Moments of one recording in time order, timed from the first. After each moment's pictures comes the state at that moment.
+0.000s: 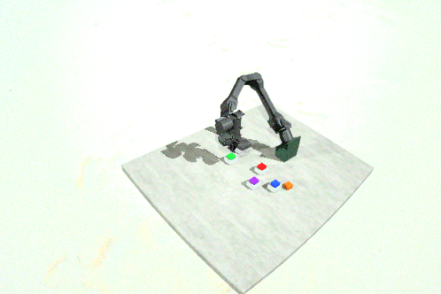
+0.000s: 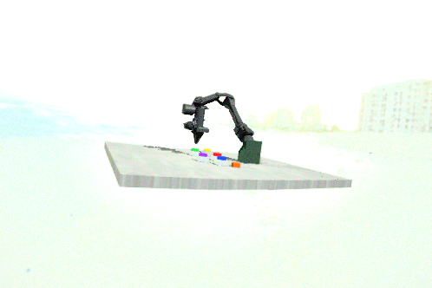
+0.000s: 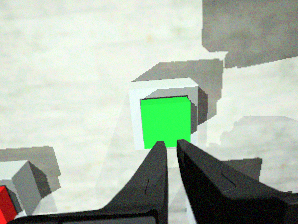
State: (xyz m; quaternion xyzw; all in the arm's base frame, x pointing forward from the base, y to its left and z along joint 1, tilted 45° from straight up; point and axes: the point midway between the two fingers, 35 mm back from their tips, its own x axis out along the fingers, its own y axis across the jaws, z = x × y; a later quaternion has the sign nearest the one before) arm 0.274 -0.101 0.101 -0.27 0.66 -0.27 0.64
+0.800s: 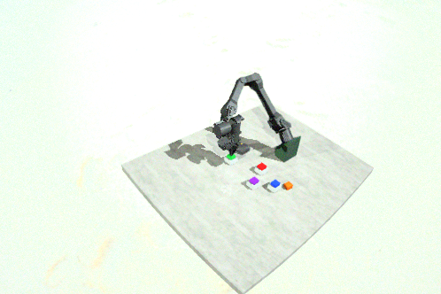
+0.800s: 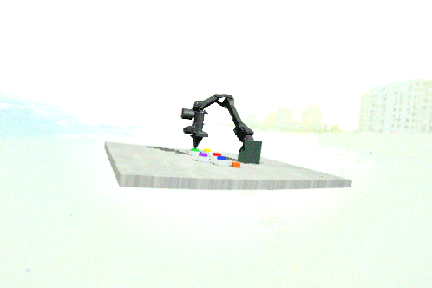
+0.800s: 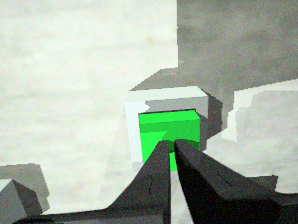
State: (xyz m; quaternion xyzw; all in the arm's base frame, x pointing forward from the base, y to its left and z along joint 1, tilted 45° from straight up) arm 0.274 -0.119 0.084 -0.26 0.66 -0.27 0.65
